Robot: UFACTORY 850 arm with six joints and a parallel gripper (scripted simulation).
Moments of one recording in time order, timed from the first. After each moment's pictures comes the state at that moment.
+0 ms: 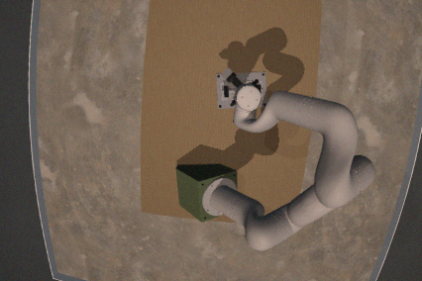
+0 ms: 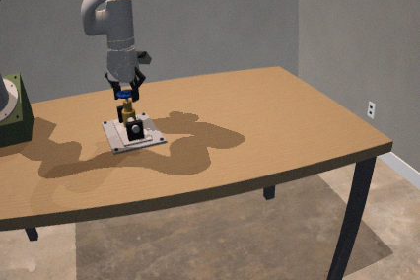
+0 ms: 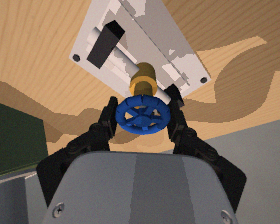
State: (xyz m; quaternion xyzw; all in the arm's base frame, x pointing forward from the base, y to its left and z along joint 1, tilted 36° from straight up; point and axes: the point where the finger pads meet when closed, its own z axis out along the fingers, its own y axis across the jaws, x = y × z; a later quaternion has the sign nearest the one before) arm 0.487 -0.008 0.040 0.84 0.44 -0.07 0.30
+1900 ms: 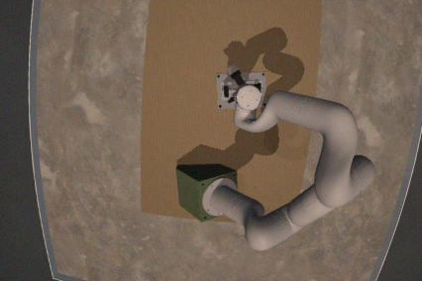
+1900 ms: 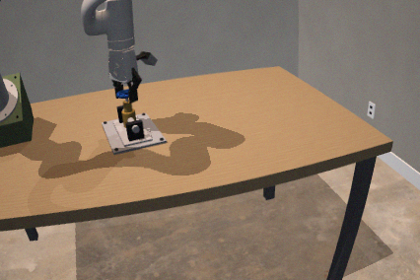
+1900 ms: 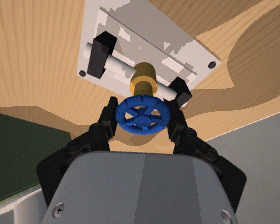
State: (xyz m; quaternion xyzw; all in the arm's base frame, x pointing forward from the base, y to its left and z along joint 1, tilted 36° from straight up) arm 0.487 -0.008 0.040 0.89 0.33 -0.04 0.31
